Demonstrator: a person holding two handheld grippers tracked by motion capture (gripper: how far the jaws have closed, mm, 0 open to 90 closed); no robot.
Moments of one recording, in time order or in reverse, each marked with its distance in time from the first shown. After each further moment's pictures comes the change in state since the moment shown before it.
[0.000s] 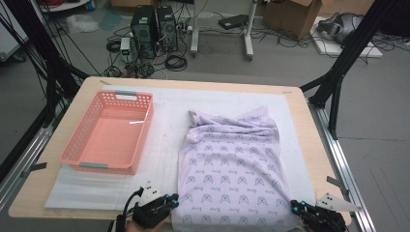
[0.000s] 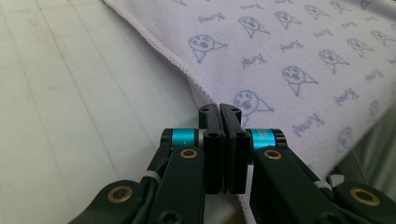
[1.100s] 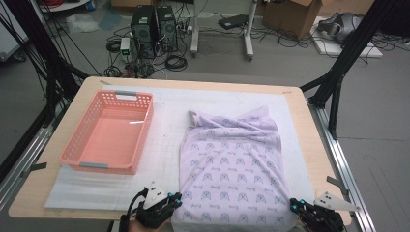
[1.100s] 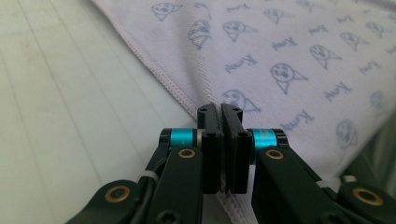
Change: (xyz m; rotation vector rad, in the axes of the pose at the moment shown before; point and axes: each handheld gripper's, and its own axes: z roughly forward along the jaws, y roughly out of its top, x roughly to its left) left arm -0.003 0.000 0.004 -0.025 -0.012 0.046; right arm 0.006 0.004 0.000 -0.013 -0.041 0.025
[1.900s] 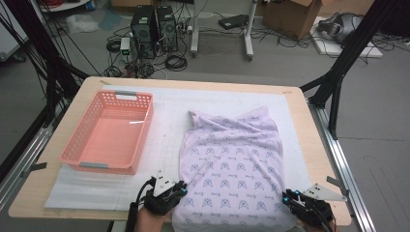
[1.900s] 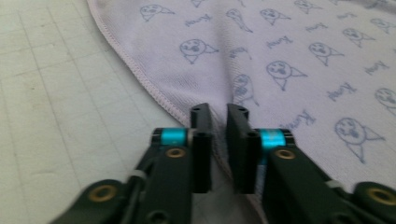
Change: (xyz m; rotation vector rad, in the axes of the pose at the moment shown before) left arm 0.011 0.024 0.033 0.000 0.054 0.010; right arm 0.001 0.017 0.028 0.005 -0.042 -0.046
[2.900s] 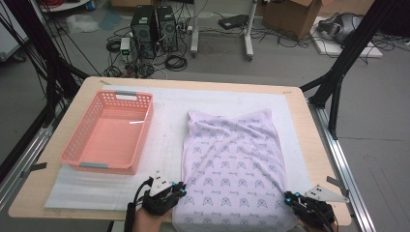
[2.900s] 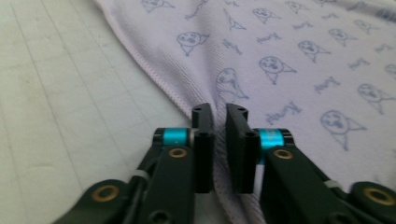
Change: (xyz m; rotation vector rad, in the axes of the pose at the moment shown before) left arm 0.004 -0.001 -0.003 0.002 -0.029 -0.034; right arm 0.001 -0.002 -0.005 0.013 -0.014 0.005
